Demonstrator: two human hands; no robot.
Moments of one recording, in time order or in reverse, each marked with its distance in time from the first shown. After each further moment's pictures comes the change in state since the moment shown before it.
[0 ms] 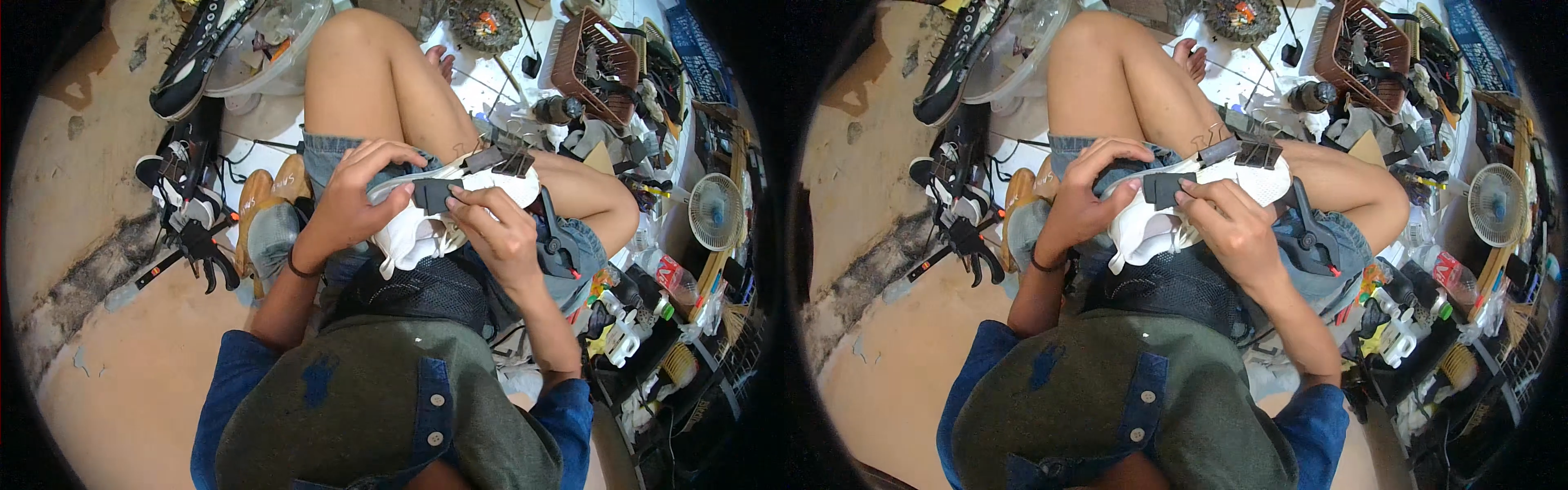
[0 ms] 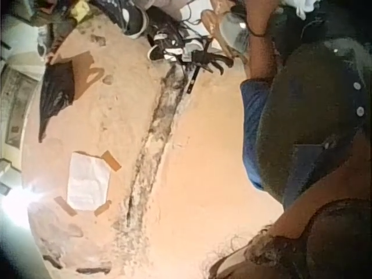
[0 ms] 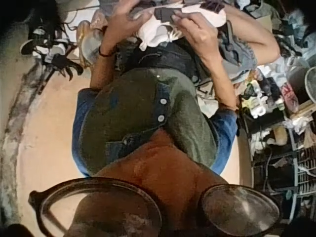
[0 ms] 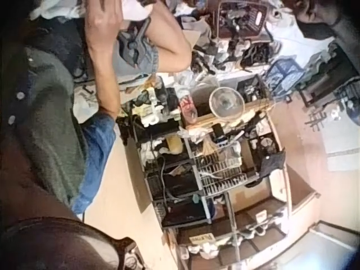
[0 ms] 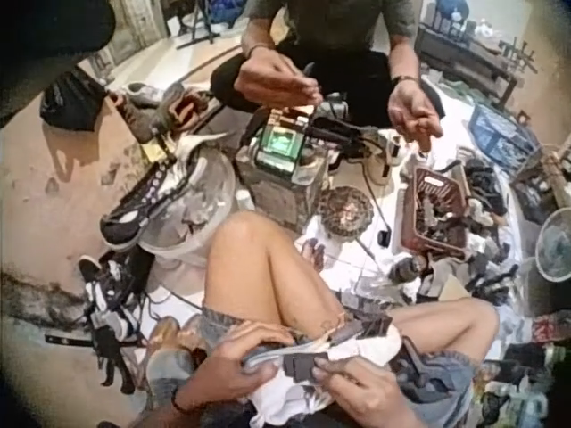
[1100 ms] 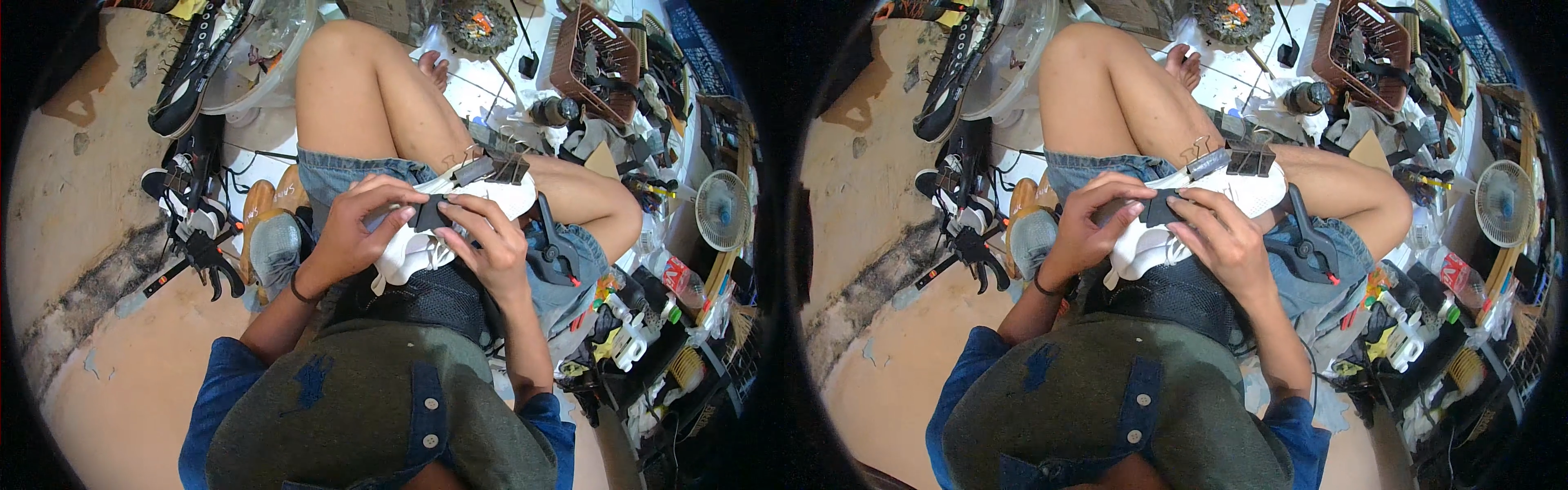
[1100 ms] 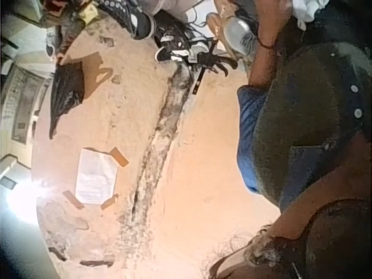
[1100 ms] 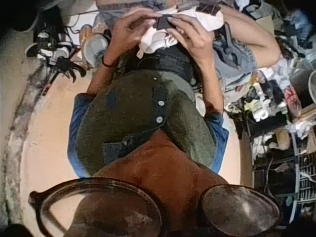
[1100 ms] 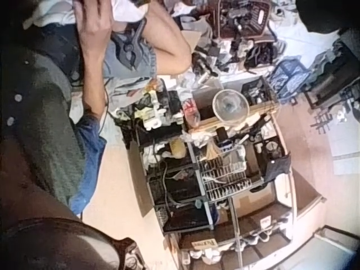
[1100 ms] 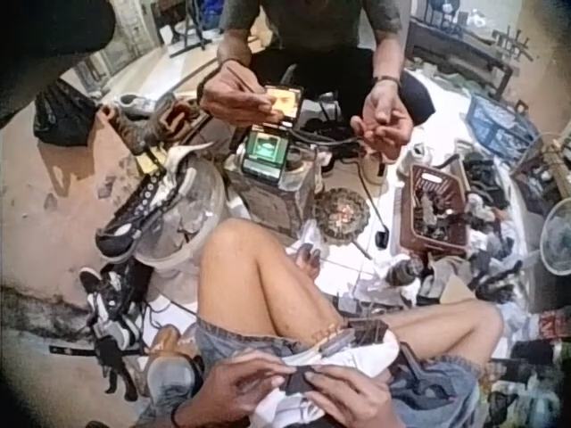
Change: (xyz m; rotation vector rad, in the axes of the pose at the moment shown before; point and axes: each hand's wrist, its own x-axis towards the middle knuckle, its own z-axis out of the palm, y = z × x) left_hand -0.012 0.013 0.018 -0.132 -0.021 -0.105; right_hand -0.012 0.001 0.012 0.130 0.152 0.164
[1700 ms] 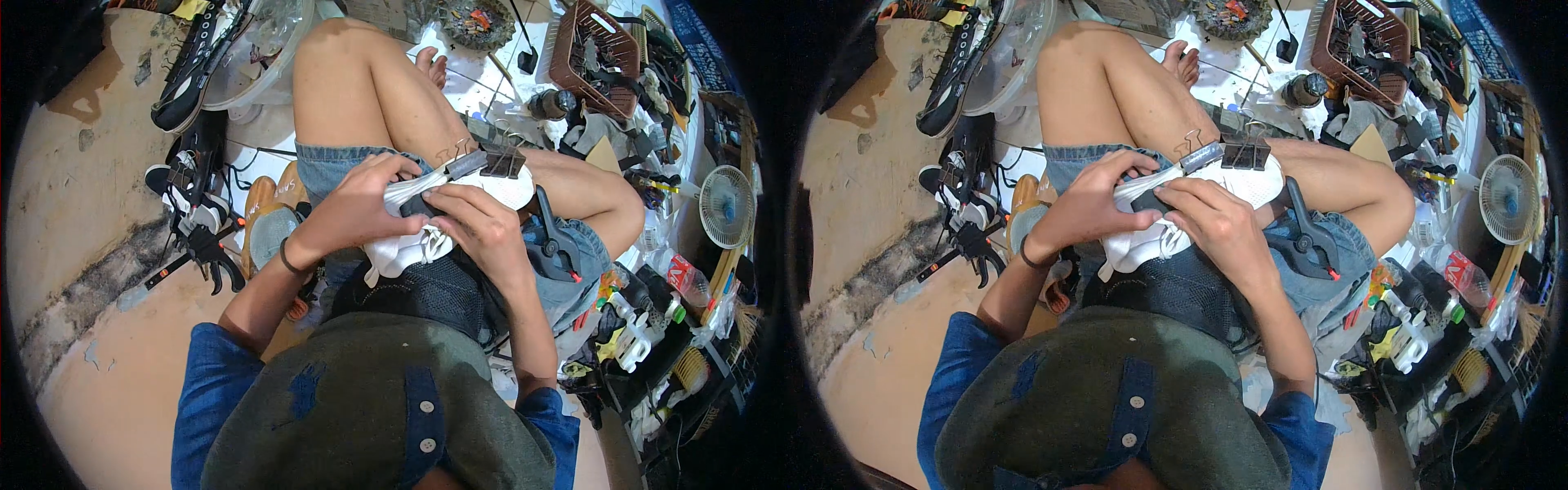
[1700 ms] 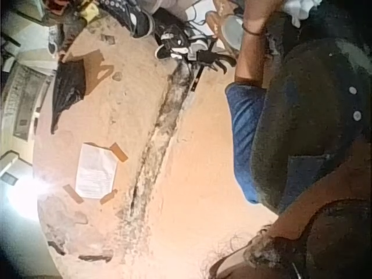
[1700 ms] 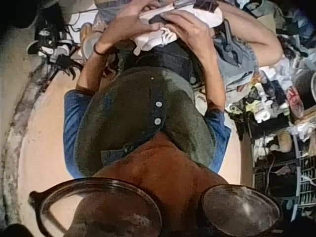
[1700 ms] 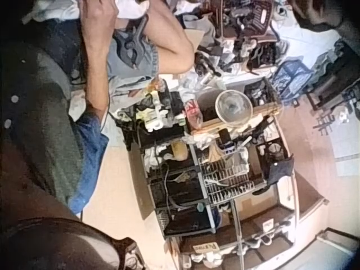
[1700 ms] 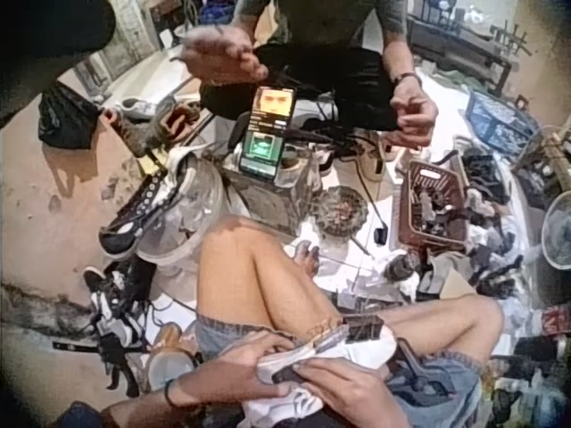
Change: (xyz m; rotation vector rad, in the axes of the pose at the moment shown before) left_hand 0.023 0.004 -0.007 0.271 -0.195 -0.039; right_hand 0.008 0.010 0.000 0.099 -0.146 0.003
